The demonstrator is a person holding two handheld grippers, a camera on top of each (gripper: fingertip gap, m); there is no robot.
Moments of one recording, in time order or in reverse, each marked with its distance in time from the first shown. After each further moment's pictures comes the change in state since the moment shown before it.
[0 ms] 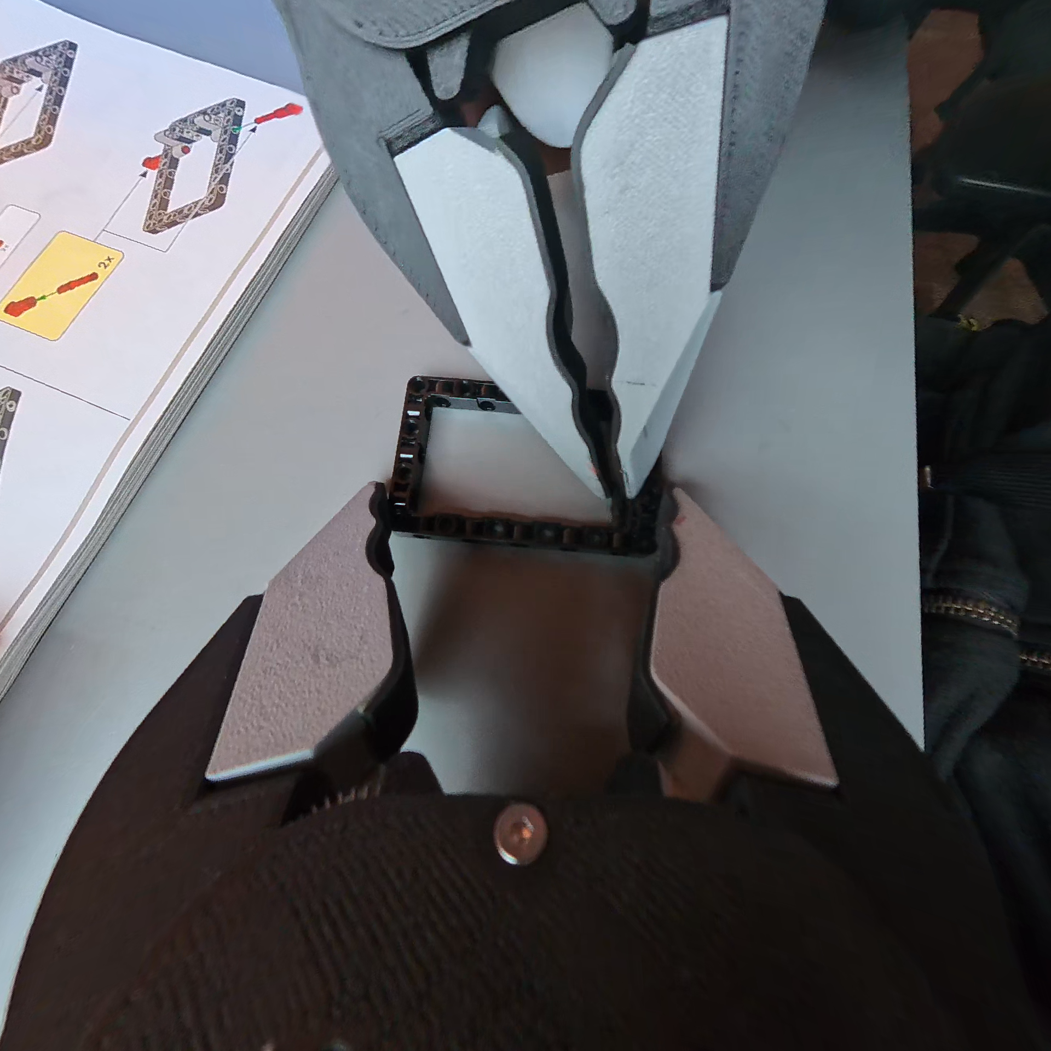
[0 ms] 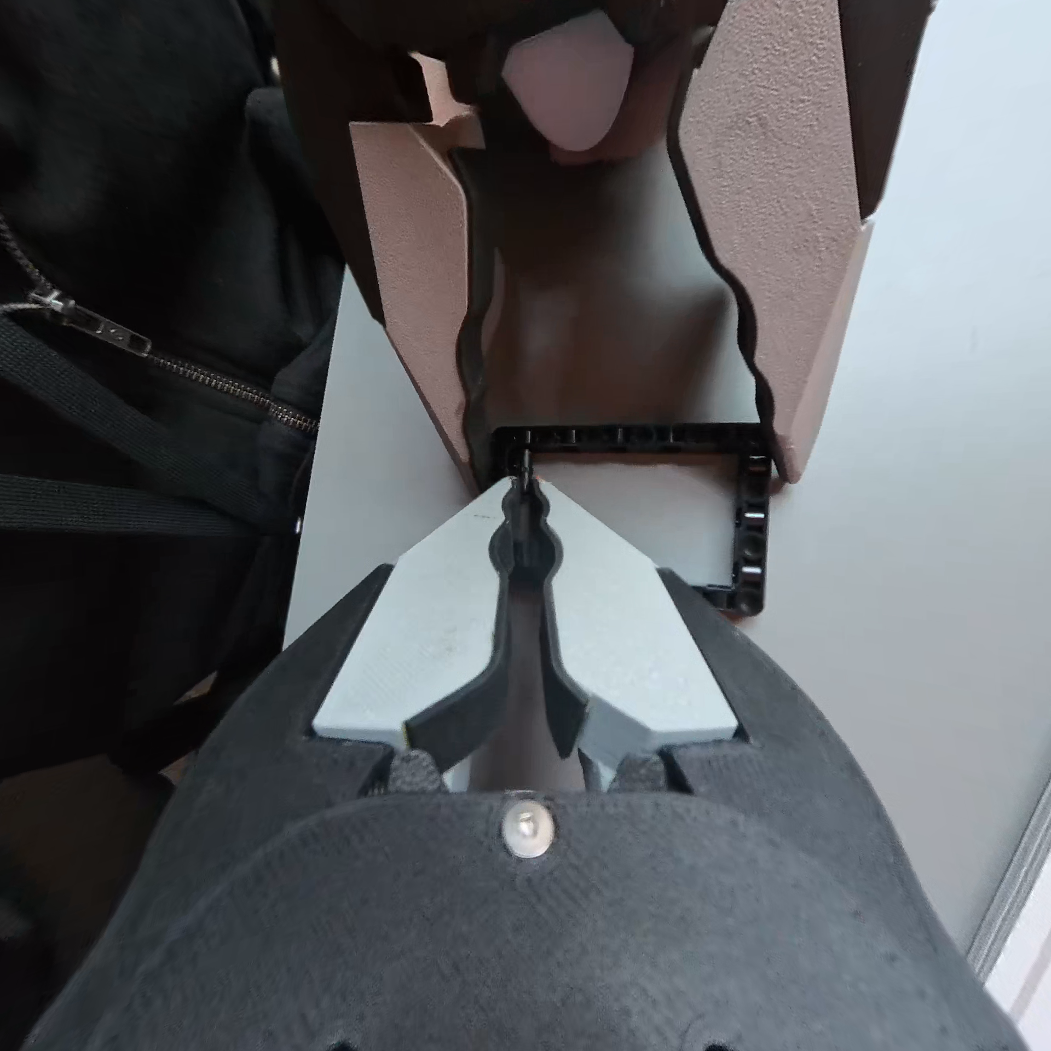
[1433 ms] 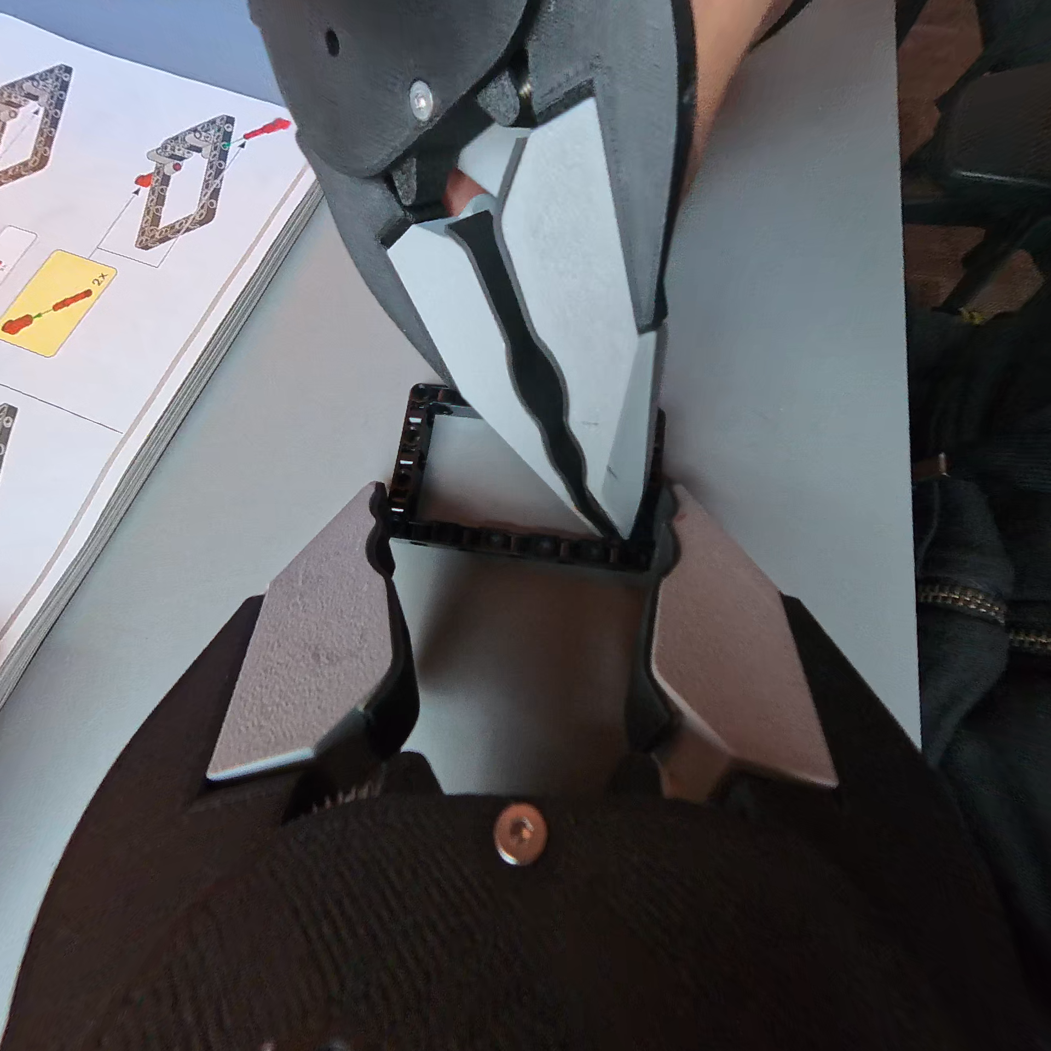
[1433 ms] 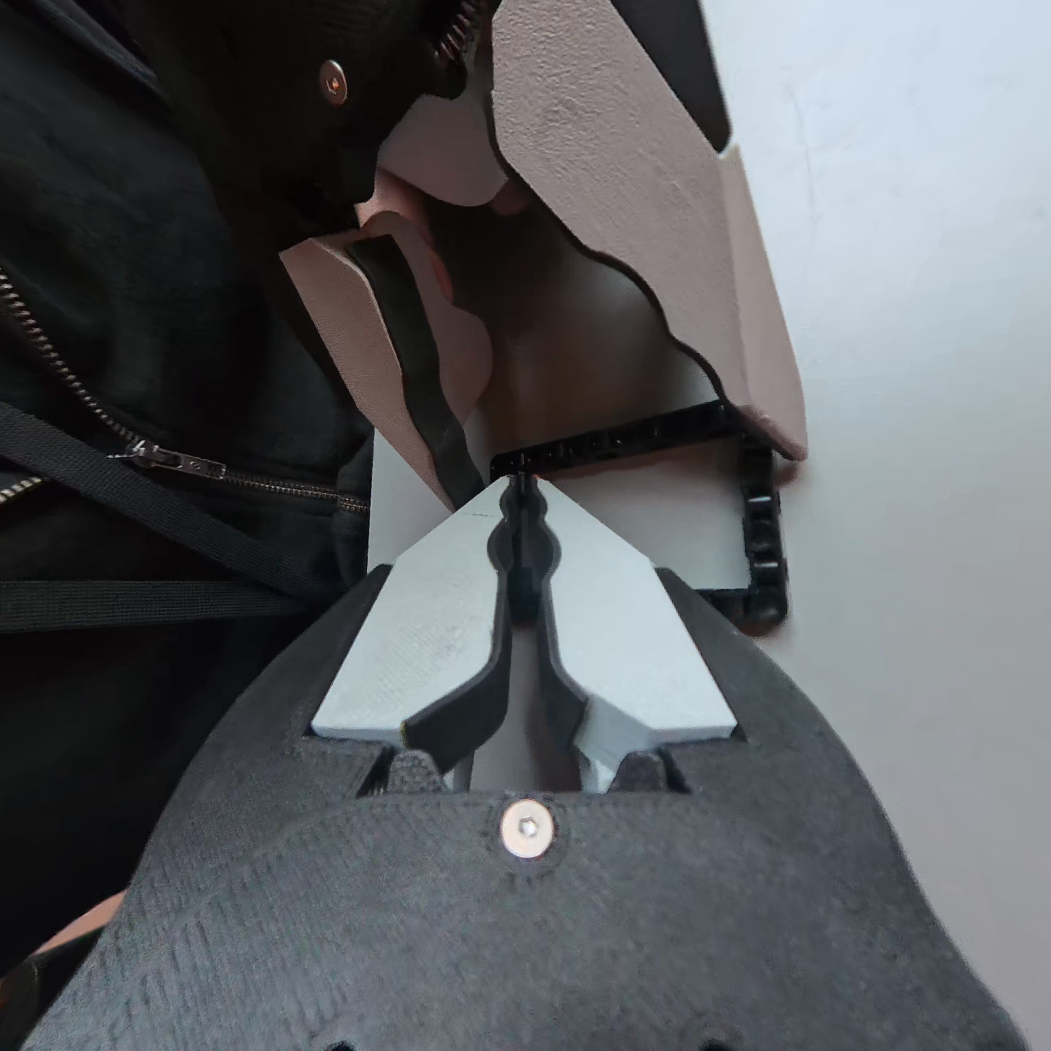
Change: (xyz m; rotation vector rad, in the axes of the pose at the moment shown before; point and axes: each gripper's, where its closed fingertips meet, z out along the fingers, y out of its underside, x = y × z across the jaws) left arm 0.004 -0.001 0.001 0.007 -0.006 0.024; right arm -0.003 -0.008 0.009 0.128 -0.144 0.294
